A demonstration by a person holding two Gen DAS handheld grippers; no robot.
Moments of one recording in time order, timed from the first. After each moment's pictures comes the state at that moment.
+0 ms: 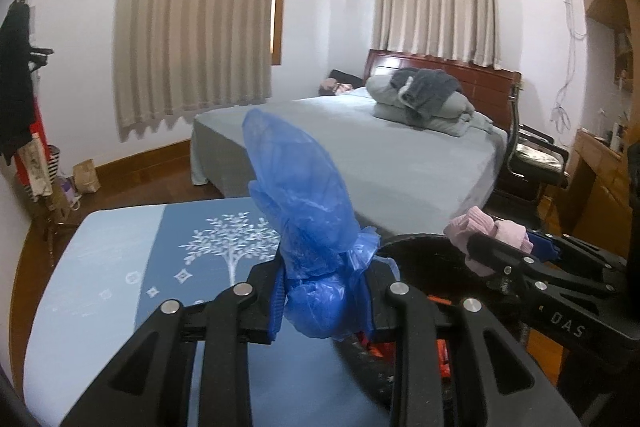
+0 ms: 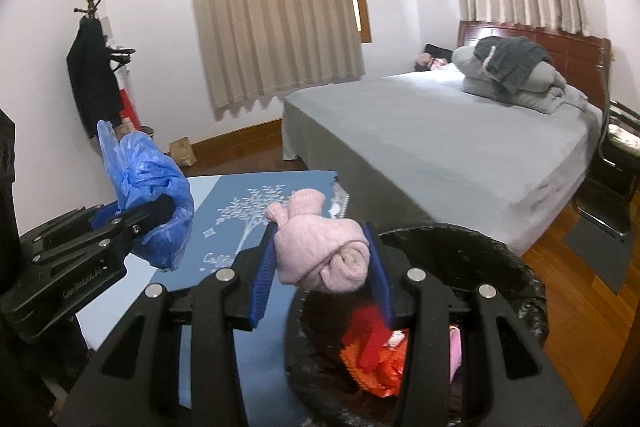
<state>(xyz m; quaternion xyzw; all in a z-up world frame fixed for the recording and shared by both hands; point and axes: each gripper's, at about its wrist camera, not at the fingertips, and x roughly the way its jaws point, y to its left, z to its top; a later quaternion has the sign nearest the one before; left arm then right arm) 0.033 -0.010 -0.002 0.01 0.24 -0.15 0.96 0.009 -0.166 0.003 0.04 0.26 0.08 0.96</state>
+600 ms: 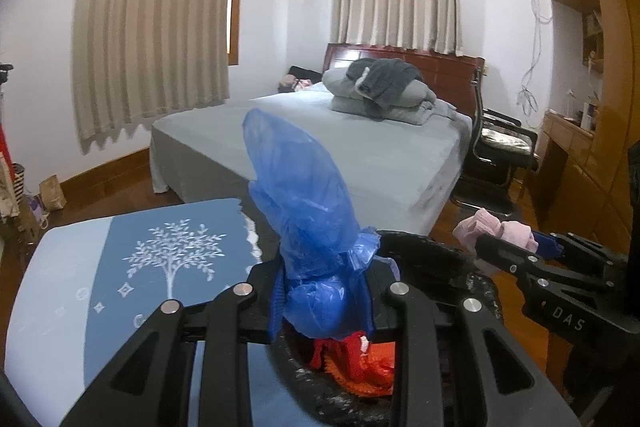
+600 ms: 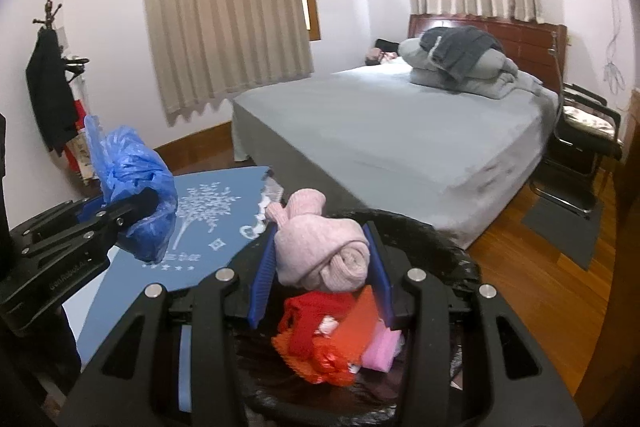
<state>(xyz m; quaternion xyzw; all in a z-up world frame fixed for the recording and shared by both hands) 0.043 -0.077 -0.014 0.04 0.24 -0.22 0.95 -0.011 -0.231 -0.014 0.05 0.27 -0.01 0.96</state>
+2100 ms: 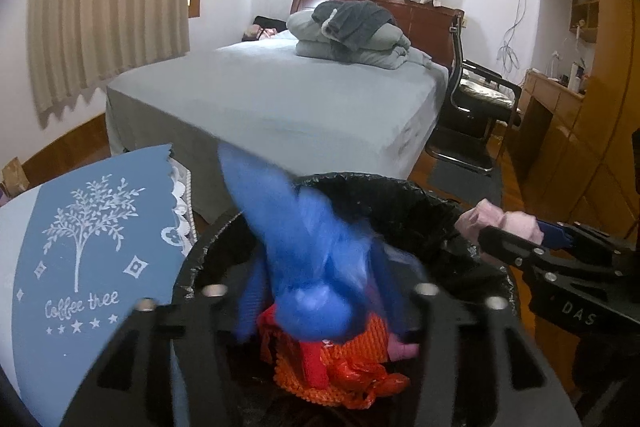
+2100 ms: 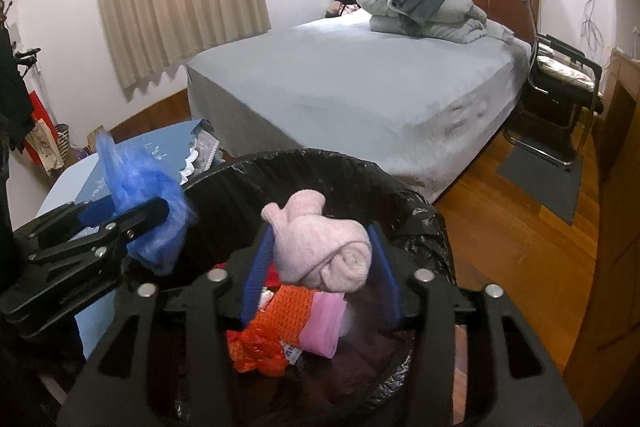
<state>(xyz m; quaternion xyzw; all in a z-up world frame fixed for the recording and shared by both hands) 0.105 -0.148 -0.098 0.05 0.32 -0.27 0.91 0.033 -0.297 -0.083 0.07 0.35 -0.06 0.93</state>
